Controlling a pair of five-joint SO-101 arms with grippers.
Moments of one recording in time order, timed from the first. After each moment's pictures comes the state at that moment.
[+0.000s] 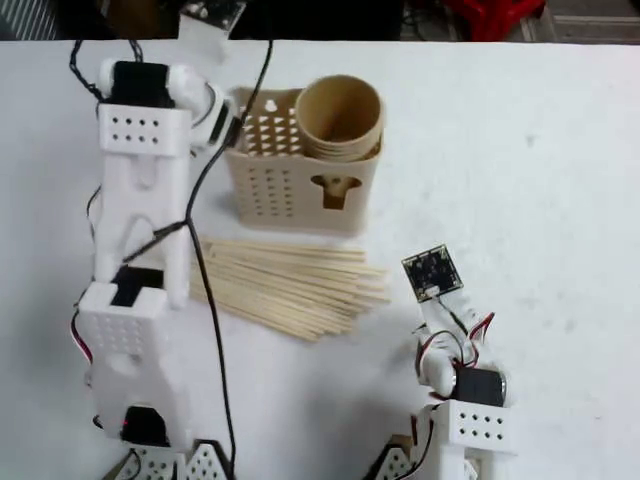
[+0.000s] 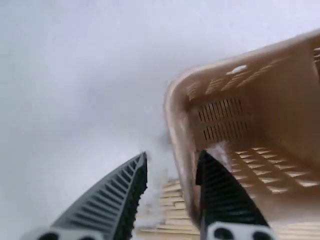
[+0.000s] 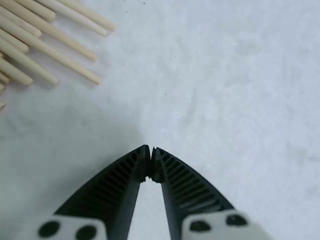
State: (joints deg) left arm -1.5 30.5 -57.6 101.9 -14.6; right arm 4.4 -79.9 91.0 54.8 30.1
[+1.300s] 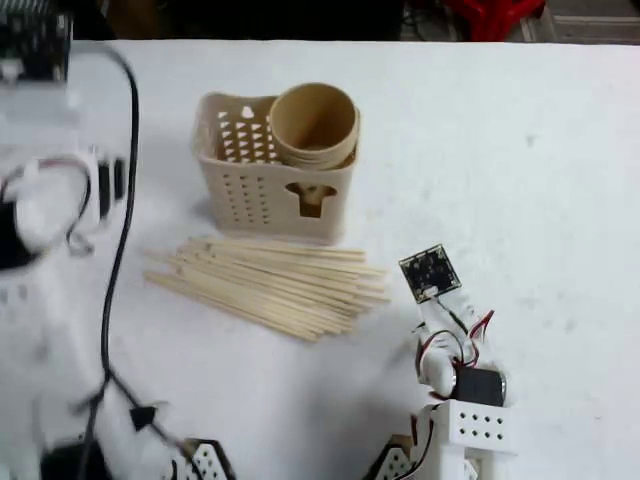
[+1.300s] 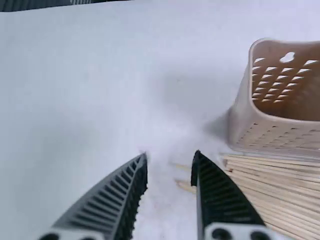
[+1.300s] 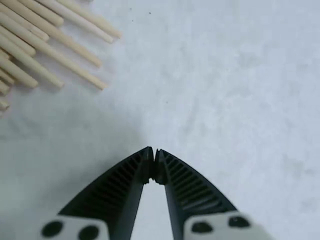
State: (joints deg) left arm -18.1 -26.6 -11.0 95.1 -11.2; right arm 4.5 -79.9 91.0 53.4 33.5
